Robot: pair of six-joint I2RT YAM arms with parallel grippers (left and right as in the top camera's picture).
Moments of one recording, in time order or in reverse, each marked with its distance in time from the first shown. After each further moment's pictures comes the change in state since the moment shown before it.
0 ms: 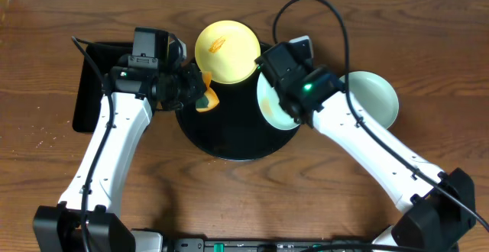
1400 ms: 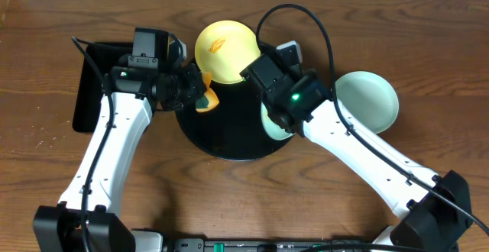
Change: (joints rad) left arm 0.000 0.000 0.000 -0.003 0.000 0.000; right arm 0.066 0.000 0.000 -0.011 0.045 -0.008
